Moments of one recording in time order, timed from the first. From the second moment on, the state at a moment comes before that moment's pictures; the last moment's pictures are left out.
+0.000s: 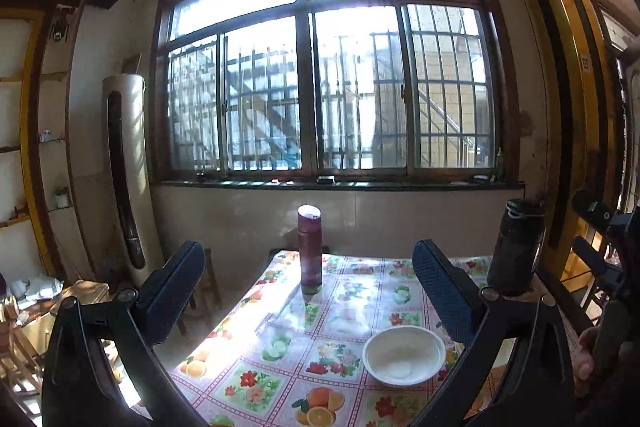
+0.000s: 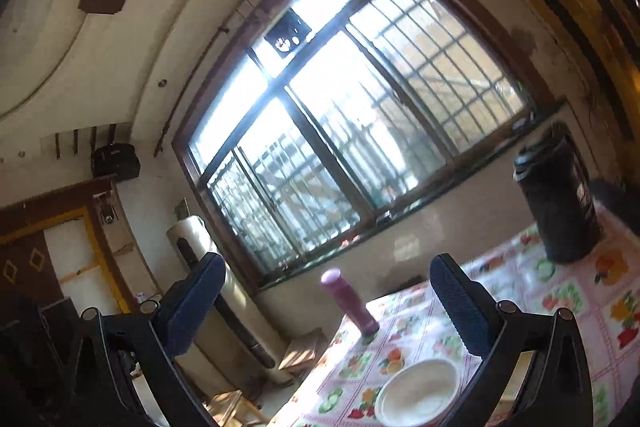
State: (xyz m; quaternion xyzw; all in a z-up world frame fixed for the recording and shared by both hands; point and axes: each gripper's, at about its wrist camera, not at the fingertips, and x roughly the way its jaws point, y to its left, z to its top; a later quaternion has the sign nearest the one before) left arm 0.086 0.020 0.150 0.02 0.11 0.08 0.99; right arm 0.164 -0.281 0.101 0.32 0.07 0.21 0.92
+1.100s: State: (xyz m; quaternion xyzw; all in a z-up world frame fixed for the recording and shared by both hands) left arm 0.321 -0.171 -0.031 0.01 0.48 -0.04 0.88; right arm 0.289 -0.427 -0.099 0.40 0.42 0.14 0.80
